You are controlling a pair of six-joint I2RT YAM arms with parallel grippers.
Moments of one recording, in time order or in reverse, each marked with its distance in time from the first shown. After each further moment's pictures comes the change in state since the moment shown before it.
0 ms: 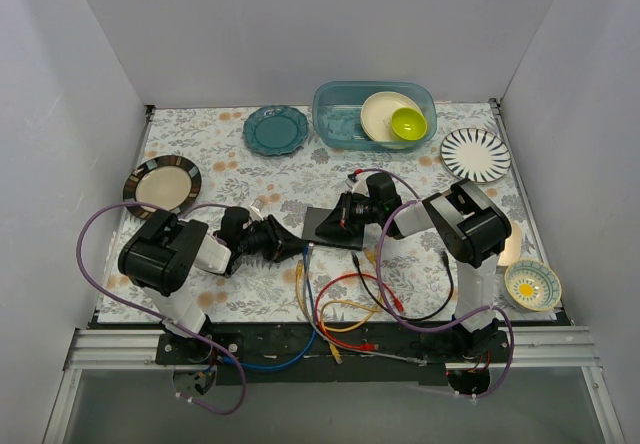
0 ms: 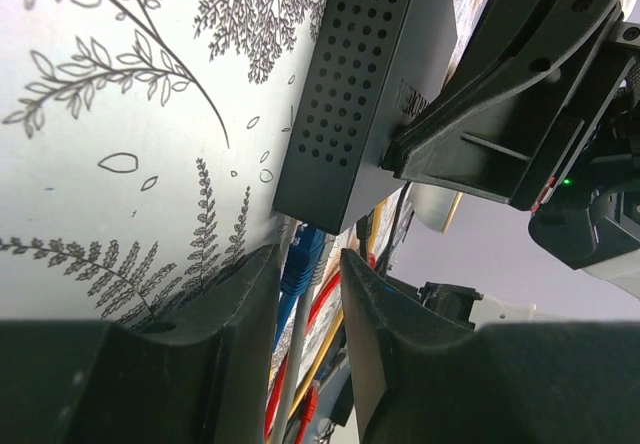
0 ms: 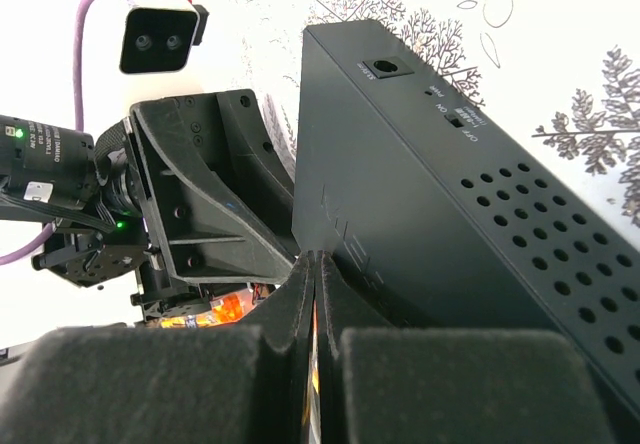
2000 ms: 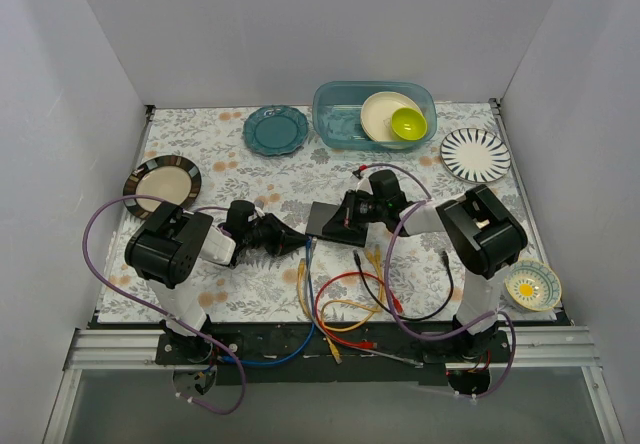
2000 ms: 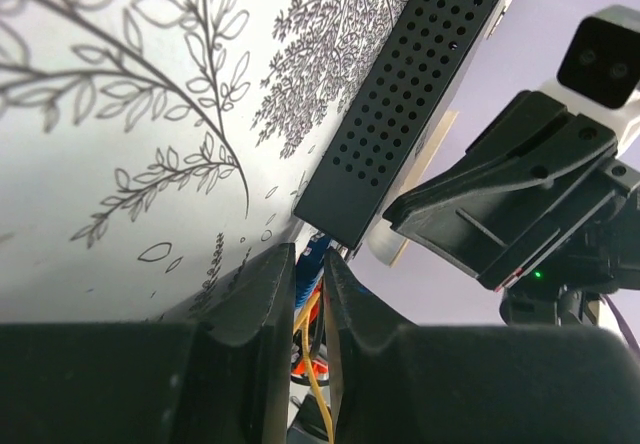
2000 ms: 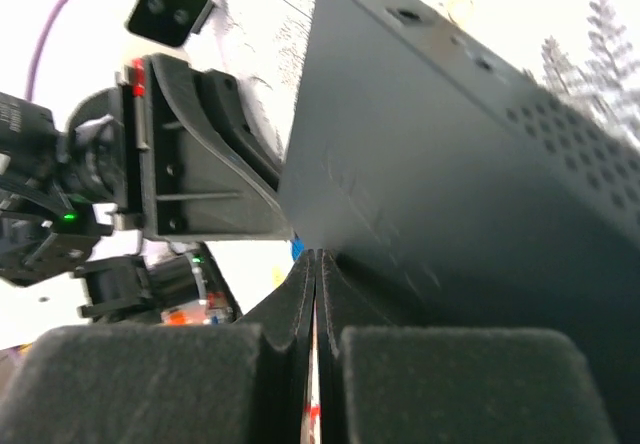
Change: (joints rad) left arm 0.000 0.066 0.092 -0.090 -0.043 -0.186; right arm 0.000 -0.097 -0.007 -0.151 0.087 -0.136
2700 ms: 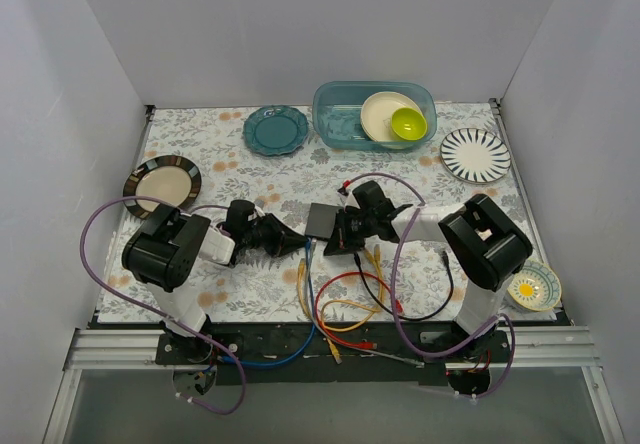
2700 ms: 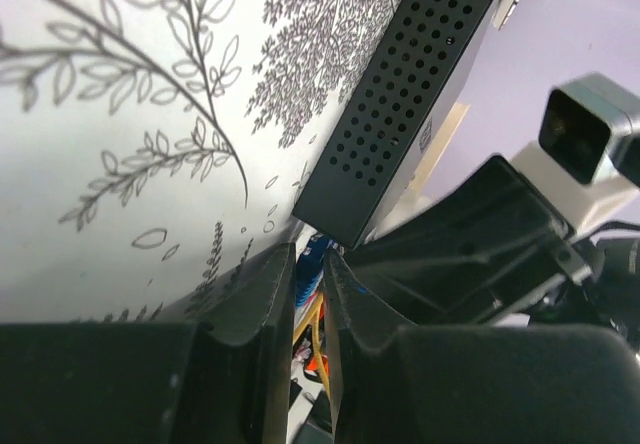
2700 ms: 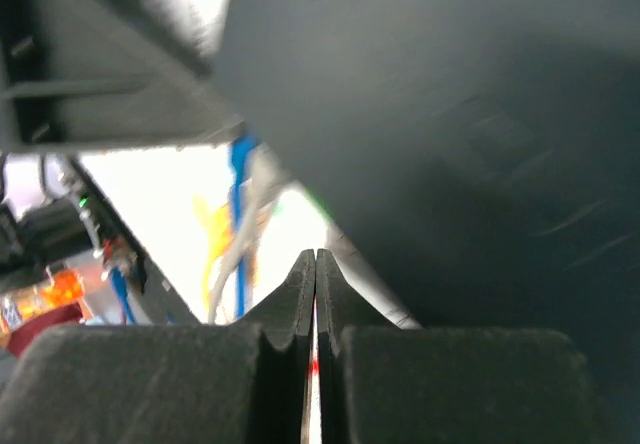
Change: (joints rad) left arm 0.000 -0.018 0.005 -0.043 0.008 0.040; right arm 0.129 -0.126 -0.006 -0.346 0.140 -0.235
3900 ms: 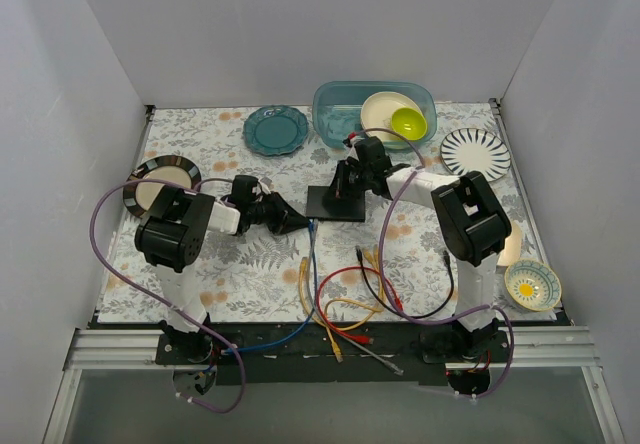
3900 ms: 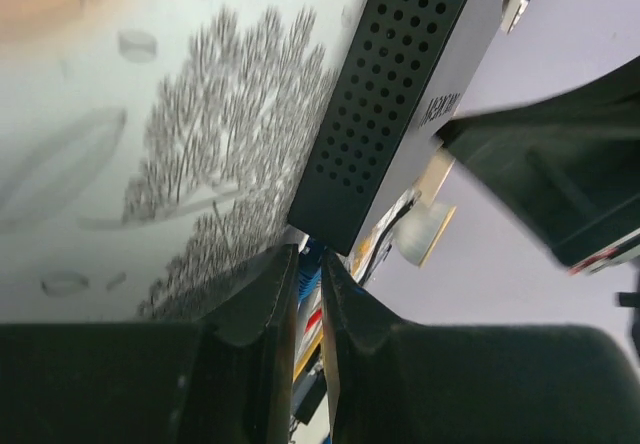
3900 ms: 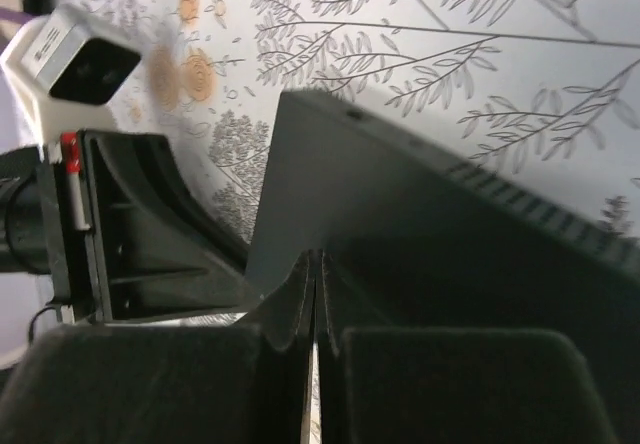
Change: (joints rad) left arm 0.059 0.130 0.277 -0.239 0.087 0.193; right arm -0.140 0.230 0.457 -0.155 0.120 -0.065
